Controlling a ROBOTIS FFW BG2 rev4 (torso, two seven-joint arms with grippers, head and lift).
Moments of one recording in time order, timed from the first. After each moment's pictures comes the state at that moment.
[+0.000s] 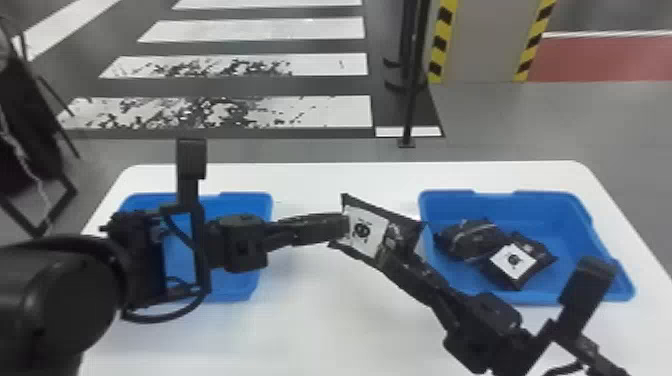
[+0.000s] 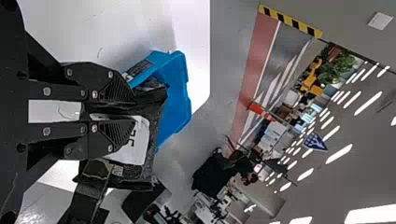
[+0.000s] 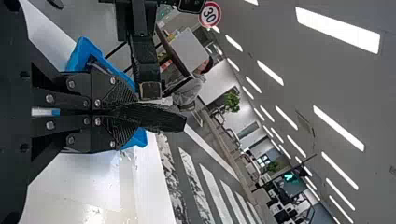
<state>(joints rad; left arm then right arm) 0.01 0.20 0.09 -2.18 0.53 1.23 -0.69 0.48 -0.05 0.06 -2.19 -0.52 0.50 0.55</state>
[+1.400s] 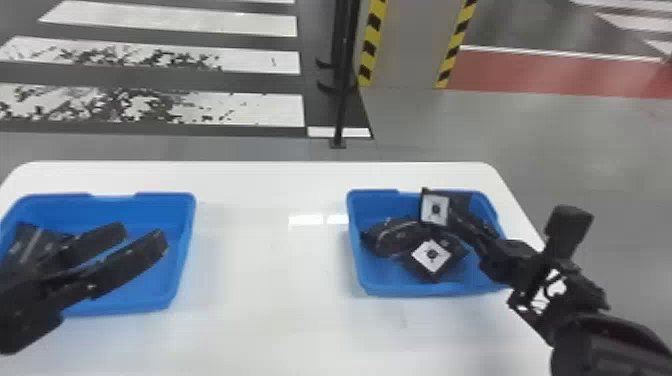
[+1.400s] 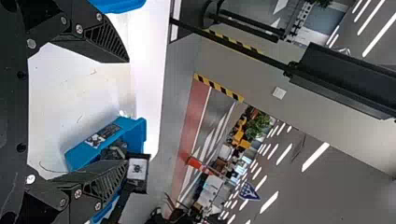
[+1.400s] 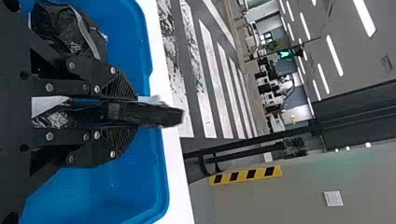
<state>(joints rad) 0.40 0.14 0.42 -2.39 0.58 0.92 -0.65 0.09 -0.11 -0.31 -1.67 -0.25 0.40 0.47</state>
